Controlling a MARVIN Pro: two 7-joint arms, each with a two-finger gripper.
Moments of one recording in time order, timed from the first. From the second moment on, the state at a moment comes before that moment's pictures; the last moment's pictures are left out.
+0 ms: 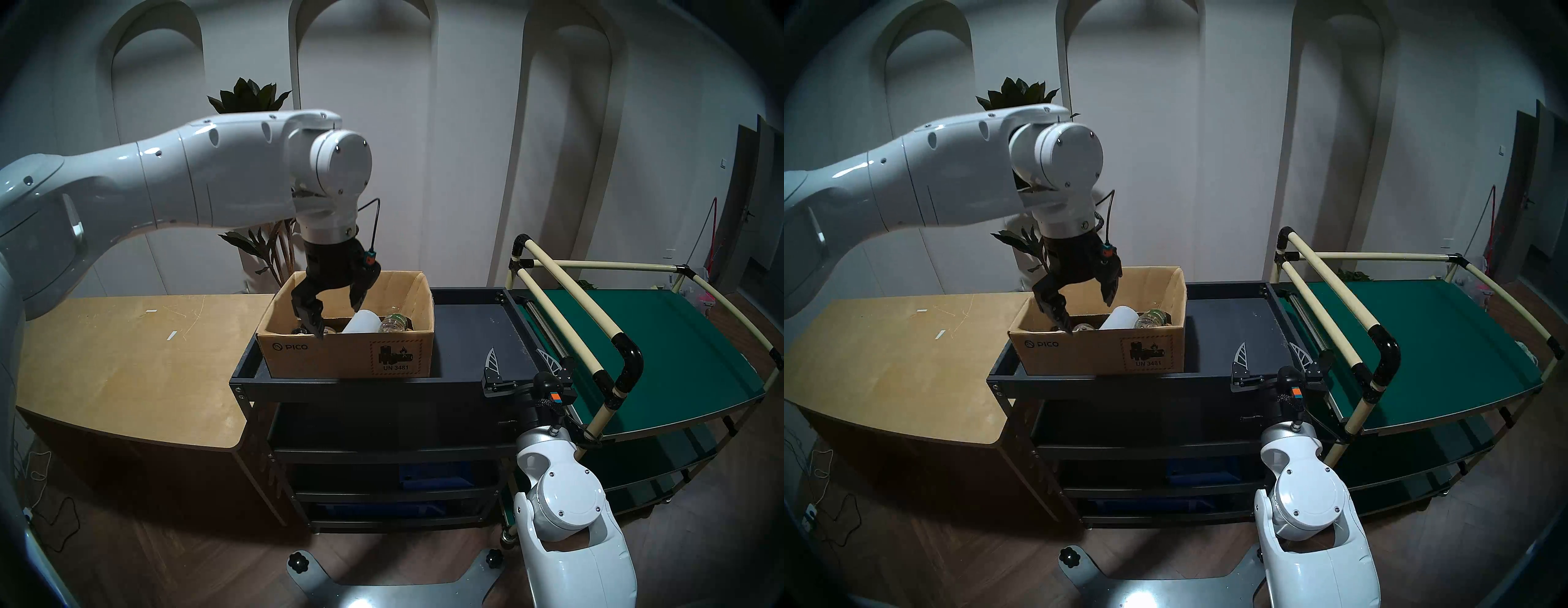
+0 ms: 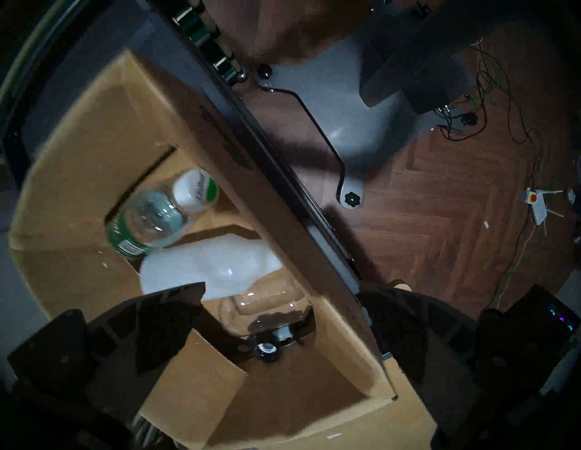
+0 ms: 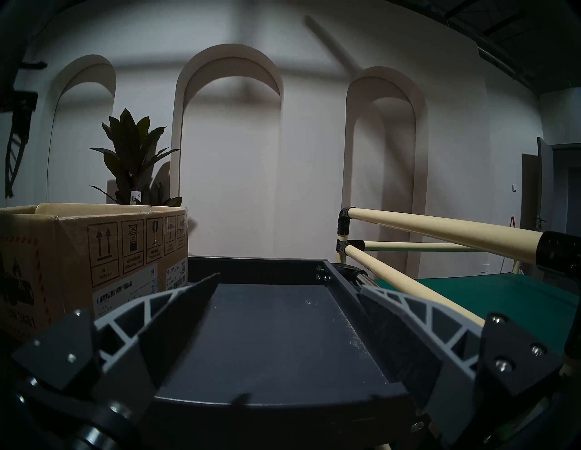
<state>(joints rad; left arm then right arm) -0.33 -1.01 0.23 -1.43 -0.26 0.21 -1.48 -1.98 -1.59 1.53 -2.04 -0.09 -0.03 -0.09</state>
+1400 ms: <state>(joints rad) -0.35 -0.52 0.09 -1.54 -0.49 0.54 -1.13 -1.98 -1.59 1.53 -2.02 -0.07 -0.03 -0.09</state>
